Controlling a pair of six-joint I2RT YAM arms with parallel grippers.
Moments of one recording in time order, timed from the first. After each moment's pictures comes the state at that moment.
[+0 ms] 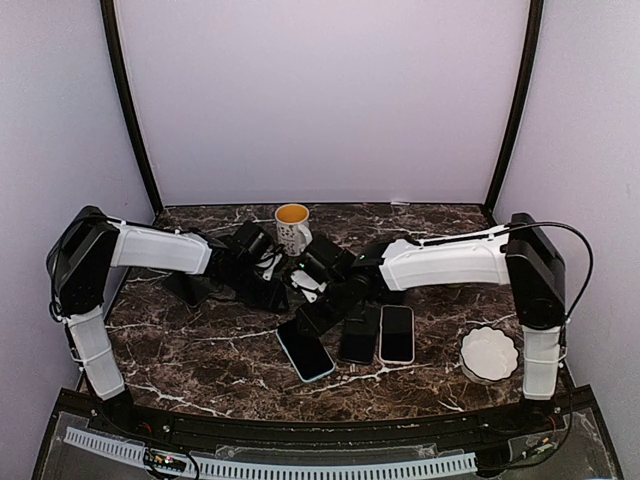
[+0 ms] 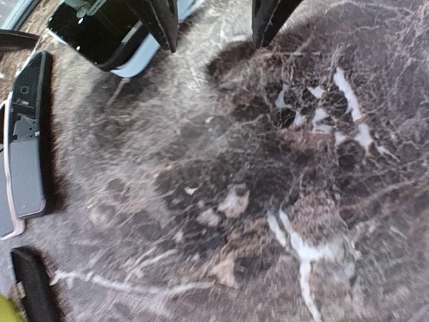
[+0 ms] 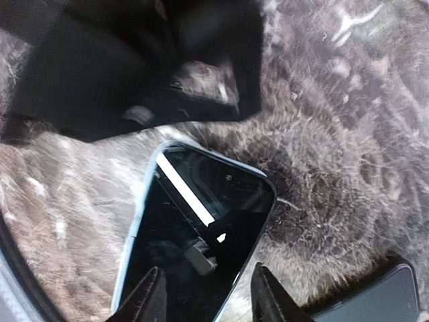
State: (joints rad) left arm -0.67 1.84 1.15 -0.40 0.21 -0.33; right arm 1.07 2.02 1.50 -0.56 -0.07 0.25
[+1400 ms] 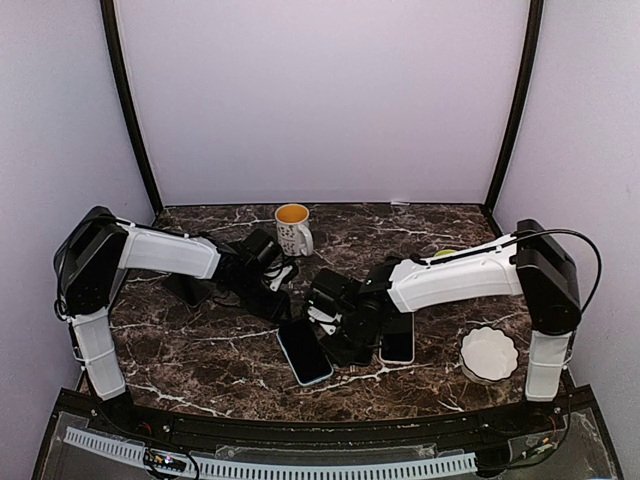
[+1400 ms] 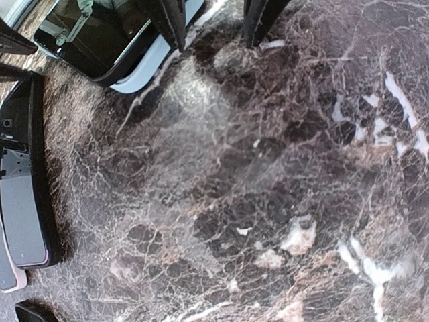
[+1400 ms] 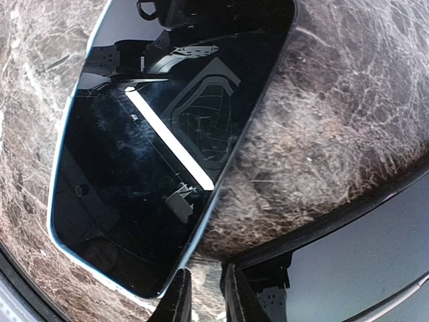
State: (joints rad) left arm -0.72 1.88 1.16 -0.45 0.22 -0.24; right arm 1.13 1.95 1.34 -0.68 0.00 0.29
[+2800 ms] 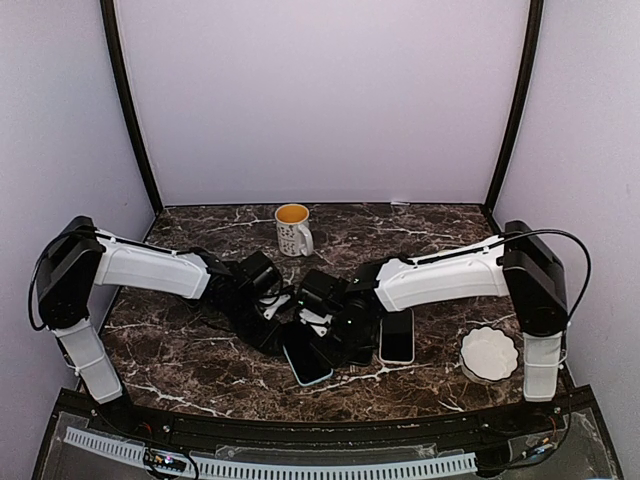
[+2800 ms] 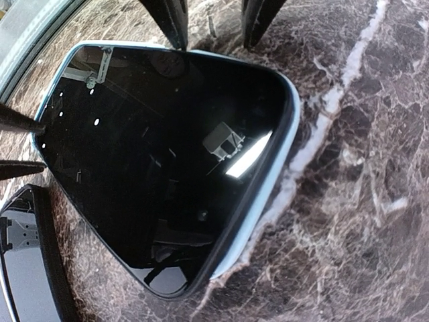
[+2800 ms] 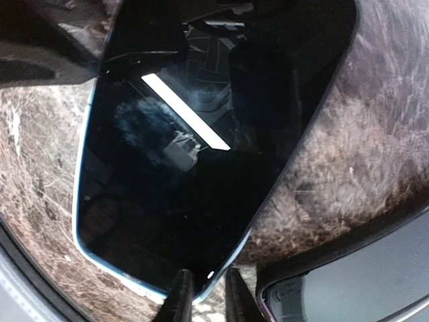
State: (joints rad) left arm -0.83 1.75 1.02 -0.56 0.24 -0.26; right arm 1.14 2.02 1.43 -0.74 -0.07 0.31
